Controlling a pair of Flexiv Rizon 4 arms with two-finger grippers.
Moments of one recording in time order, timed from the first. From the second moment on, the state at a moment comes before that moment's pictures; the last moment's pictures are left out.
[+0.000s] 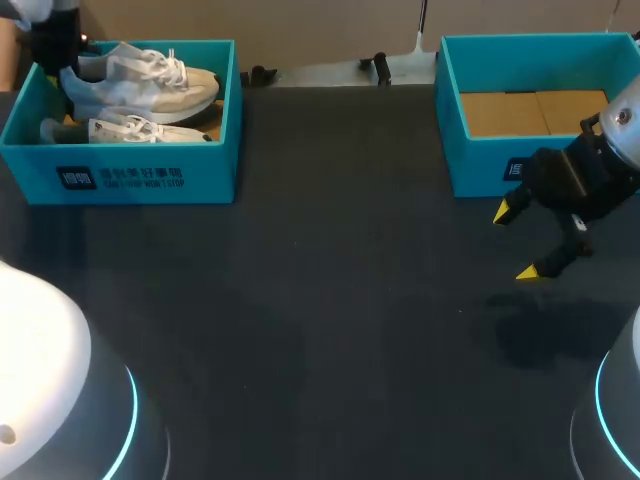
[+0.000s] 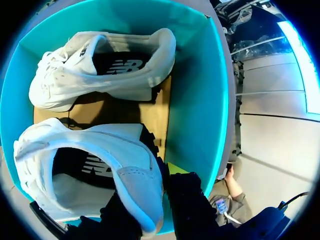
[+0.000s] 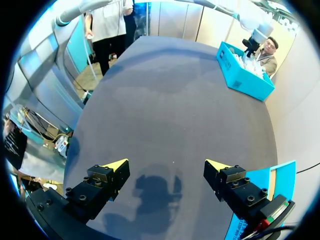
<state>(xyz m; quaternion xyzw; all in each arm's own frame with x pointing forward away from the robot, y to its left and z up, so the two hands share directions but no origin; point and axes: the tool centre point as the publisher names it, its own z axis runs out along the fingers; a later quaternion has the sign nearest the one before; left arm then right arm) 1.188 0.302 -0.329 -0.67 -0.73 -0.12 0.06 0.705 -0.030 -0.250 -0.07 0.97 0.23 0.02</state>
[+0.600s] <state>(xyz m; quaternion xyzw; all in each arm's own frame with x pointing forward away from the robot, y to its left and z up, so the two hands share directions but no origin) 1.188 0.309 -0.354 -0.68 -0.72 -0.12 0.08 0.705 -0.030 -0.250 -0.07 0.97 0.23 0.02</state>
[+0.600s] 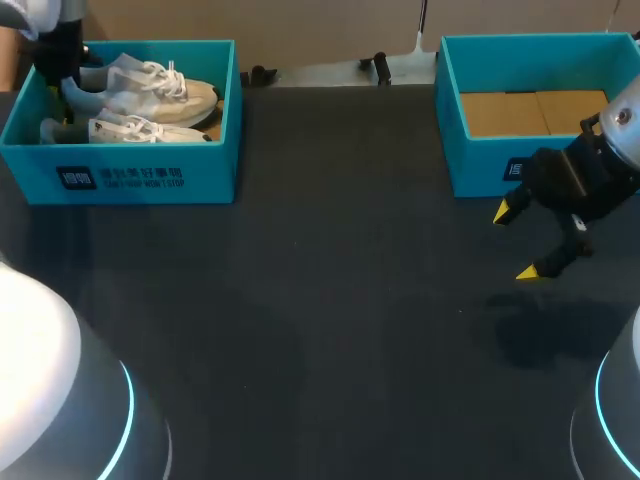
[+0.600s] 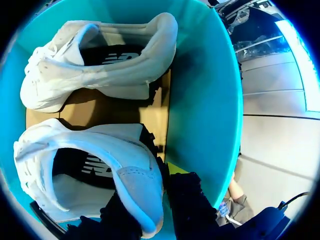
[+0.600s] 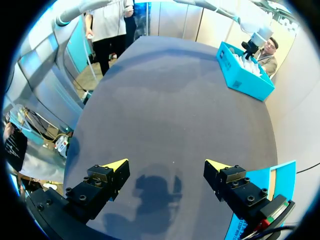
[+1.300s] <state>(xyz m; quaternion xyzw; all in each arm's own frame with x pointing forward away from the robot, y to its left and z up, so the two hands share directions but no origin) 1.189 0.311 -0.374 -0.69 -0.71 -0.11 0.10 0.705 -0.030 -0.250 -0.07 0.97 0.23 0.02</state>
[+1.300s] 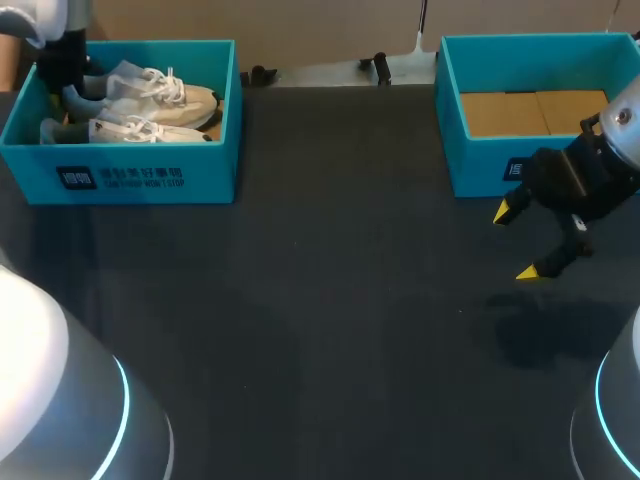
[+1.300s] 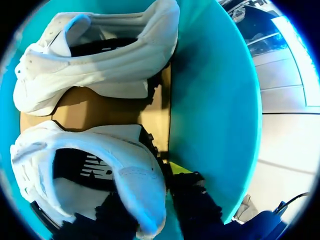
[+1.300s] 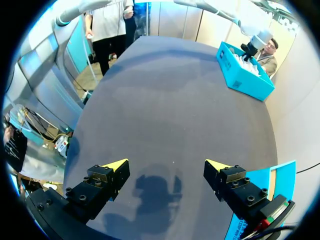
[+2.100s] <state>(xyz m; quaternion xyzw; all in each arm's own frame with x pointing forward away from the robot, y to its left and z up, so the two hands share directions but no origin) 1.182 0.294 -0.315 -0.70 -0.71 -0.05 0.05 0.705 -0.030 -0.250 -0.07 0.97 0.23 0.02</state>
